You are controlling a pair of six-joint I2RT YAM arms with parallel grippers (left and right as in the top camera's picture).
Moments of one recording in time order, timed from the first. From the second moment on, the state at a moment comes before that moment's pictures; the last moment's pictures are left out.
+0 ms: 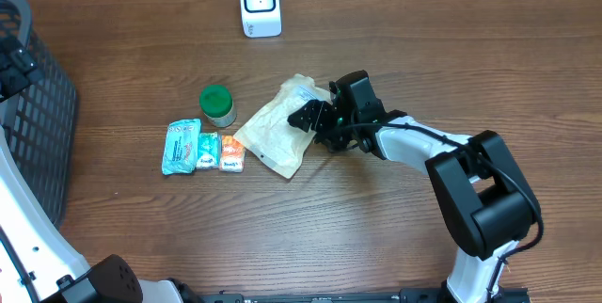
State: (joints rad) left arm 0.54 1.60 1.96 -1.21 -0.15 -0.10; right arm 0.47 1.97 1.05 0.02 -0.50 0.93
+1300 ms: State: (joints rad) left arm 0.54 1.60 1.96 -1.21 -0.15 -0.10; right arm 0.68 1.76 1.51 -1.02 0.36 0.37
